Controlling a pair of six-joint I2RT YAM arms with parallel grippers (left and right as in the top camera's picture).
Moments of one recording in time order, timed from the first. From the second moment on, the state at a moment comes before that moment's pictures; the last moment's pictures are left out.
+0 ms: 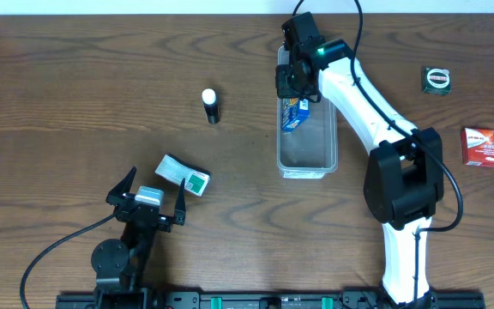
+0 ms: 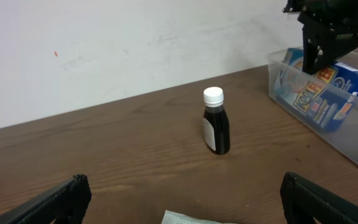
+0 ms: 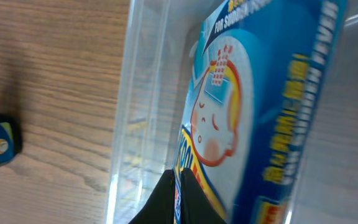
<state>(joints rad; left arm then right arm) 0.01 0.01 0.02 -0.10 0.23 0.17 0.39 2.21 1.92 -0.88 -0.01 0.34</state>
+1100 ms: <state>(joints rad) 0.01 0.01 0.02 -0.10 0.23 0.17 0.17 2.21 2.50 -1.57 0.27 0.25</state>
